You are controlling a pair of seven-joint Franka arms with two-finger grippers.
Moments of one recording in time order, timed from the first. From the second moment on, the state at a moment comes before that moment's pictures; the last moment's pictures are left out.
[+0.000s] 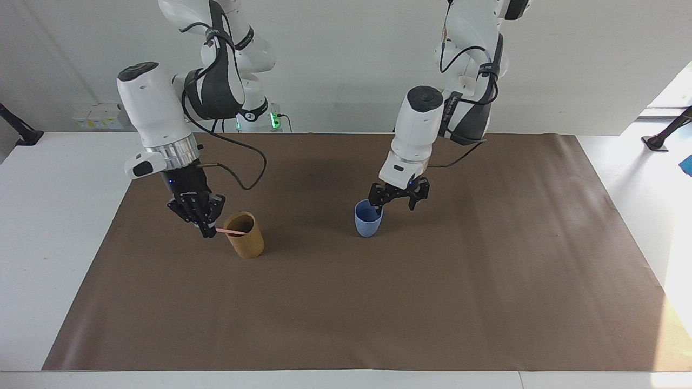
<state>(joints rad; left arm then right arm) -0.49 0.20 -0.04 -1.79 0.02 2.14 -0.62 0.00 0.10 0.04 -1.84 0.19 2.42 0.14</state>
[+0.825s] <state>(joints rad) -0.12 -0.04 -0.03 -1.78 -0.01 1.80 0.14 0.15 -0.07 0.05 -1.88 0.17 2.55 0.00</state>
